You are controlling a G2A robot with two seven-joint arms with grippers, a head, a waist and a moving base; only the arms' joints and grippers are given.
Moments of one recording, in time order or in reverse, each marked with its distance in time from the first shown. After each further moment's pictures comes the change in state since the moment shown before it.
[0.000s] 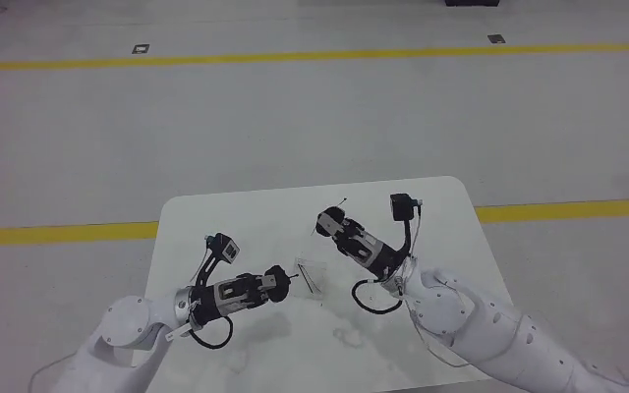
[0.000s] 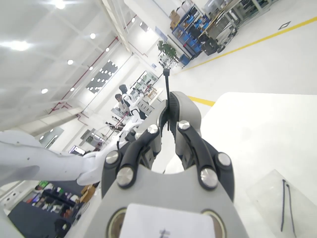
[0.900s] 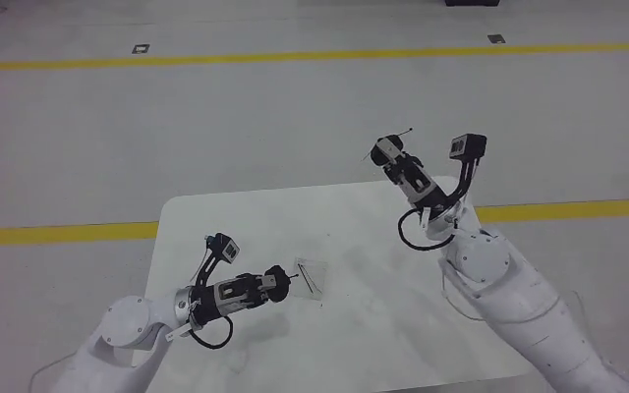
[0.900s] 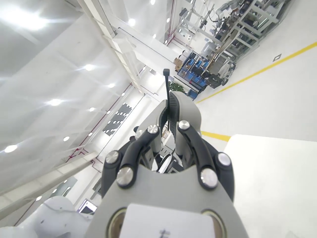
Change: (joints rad) left arm 0.000 0.000 0.000 0.000 0.000 0.000 0.000; right arm -0.057 -0.090 0.437 0.073 0.385 0.000 0.303
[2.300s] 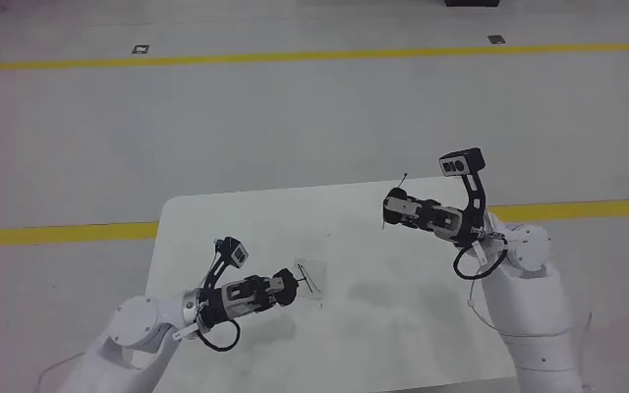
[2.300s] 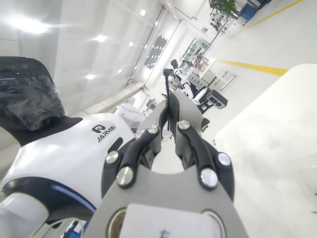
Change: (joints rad) left arm -0.012 -0.004 0.051 -0.019 -0.048 0.089 0.023; right arm -0.100 -0.300 0.434 0.120 0.200 0.000 1.142
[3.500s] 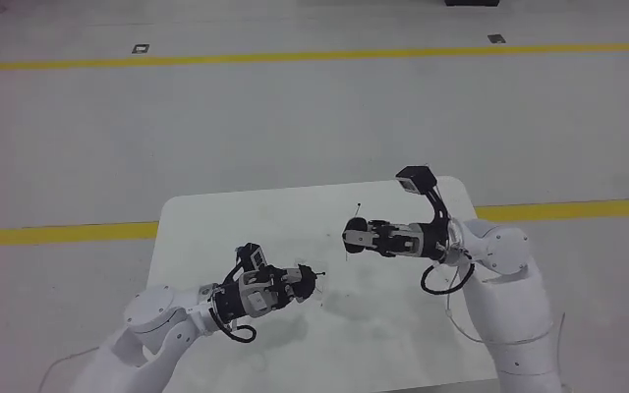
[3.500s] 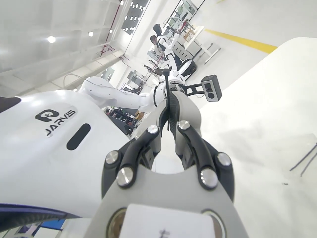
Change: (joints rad) left arm -0.055 0.001 0.075 -0.078 -0.282 0.327 0.195; right arm 0.002 -0.075 -0.049 -0.115 -0.270 0.000 0.097
